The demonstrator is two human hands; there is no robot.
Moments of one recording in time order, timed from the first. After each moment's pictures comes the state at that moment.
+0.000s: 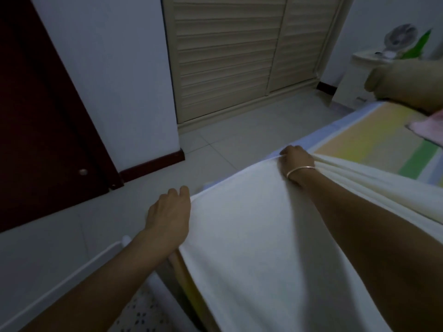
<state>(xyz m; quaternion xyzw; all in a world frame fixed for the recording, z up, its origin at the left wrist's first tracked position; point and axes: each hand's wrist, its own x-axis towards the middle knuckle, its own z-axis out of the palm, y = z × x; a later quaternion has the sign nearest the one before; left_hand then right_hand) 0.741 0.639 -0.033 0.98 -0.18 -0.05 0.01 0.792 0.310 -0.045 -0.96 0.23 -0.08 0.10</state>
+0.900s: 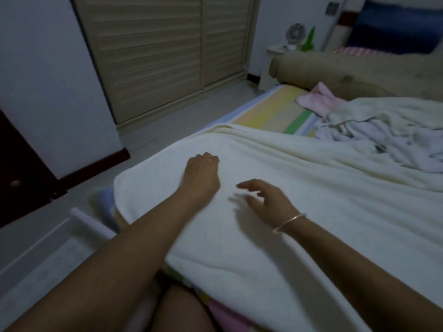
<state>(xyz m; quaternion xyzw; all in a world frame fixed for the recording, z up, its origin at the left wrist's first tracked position) 0.636 0.488 -0.003 0.91 -0.38 0.03 0.13 0.469 0.386 0.010 -0.93 0.13 -0.12 0.32</state>
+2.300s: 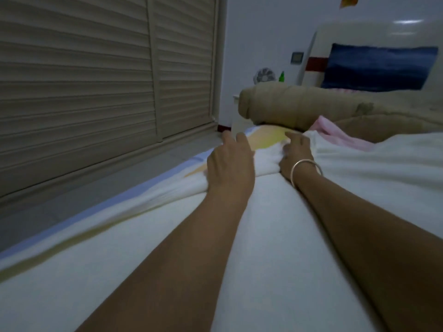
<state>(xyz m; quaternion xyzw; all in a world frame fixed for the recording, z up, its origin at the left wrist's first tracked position) 0.835 0.063 -0.059 0.85 -0.39 0.25 0.25 0.790 -0.120 -0.081 -0.86 0.33 -0.35 0.14</state>
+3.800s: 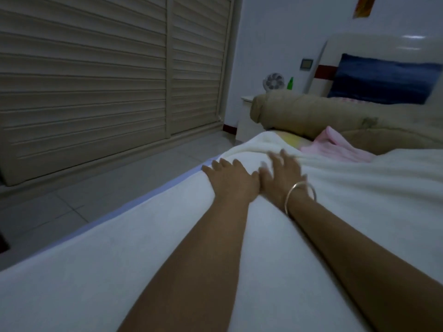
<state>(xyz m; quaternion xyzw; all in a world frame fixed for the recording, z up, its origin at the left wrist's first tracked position) 0.857 0.083 -0.078 0.93 -0.32 0.03 0.17 0.776 -0.003 -0.071 -0.92 0.36 -0.17 0.07</state>
